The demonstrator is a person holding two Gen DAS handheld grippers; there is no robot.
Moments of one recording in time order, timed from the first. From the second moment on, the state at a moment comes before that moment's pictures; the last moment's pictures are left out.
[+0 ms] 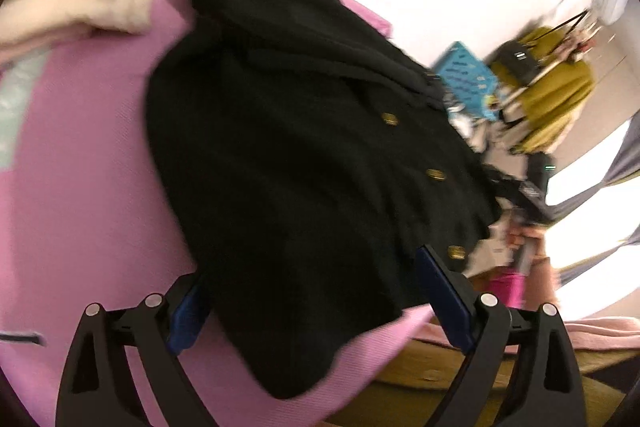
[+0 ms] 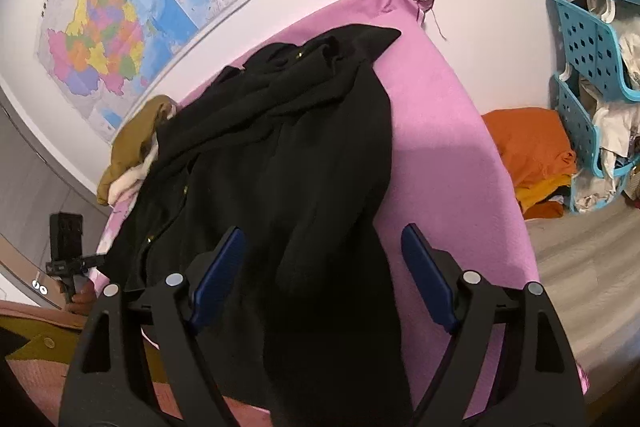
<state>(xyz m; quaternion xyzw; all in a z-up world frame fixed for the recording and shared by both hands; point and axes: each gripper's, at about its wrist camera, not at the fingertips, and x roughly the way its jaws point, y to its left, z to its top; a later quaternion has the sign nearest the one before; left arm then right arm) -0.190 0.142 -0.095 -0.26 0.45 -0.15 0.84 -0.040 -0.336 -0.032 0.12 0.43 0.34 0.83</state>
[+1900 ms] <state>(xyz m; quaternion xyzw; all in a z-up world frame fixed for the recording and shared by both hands) -0.200 0.155 -0.098 -0.29 0.45 -0.12 0.84 -0.109 -0.299 -0.044 0.20 0.48 0.48 0.71</state>
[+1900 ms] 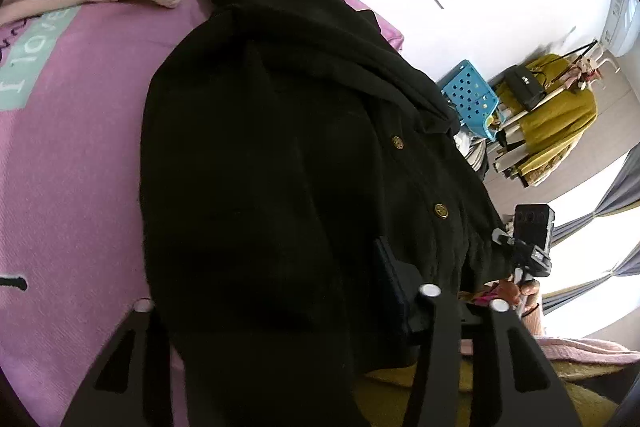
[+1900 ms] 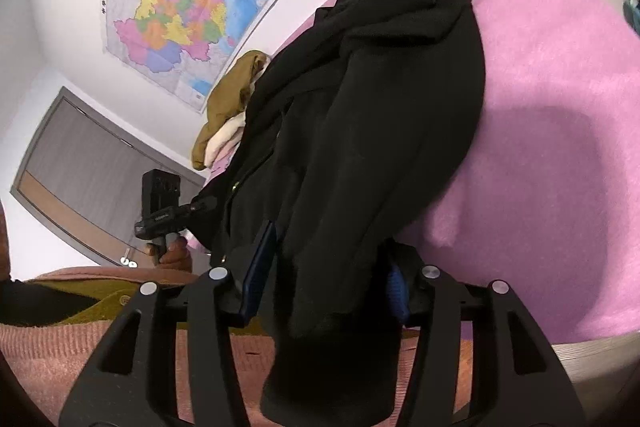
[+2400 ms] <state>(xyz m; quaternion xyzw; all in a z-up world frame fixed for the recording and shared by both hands) -0.182 0.188 -0.024 -0.34 0.37 -0.15 0.85 -0.065 -0.303 0.049 0.27 0.36 0.51 0.73</state>
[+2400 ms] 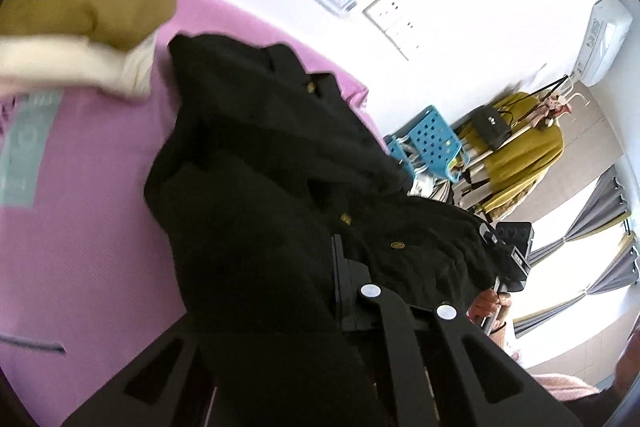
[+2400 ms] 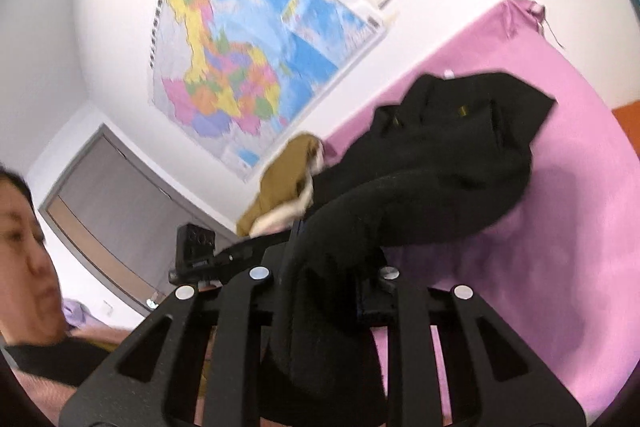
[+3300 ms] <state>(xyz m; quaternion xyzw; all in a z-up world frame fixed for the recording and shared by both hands) 0.079 0.274 -0.057 -0.39 0.51 -0.05 0.77 0.183 -0.240 -0.016 0.44 0.50 0.33 0.67</state>
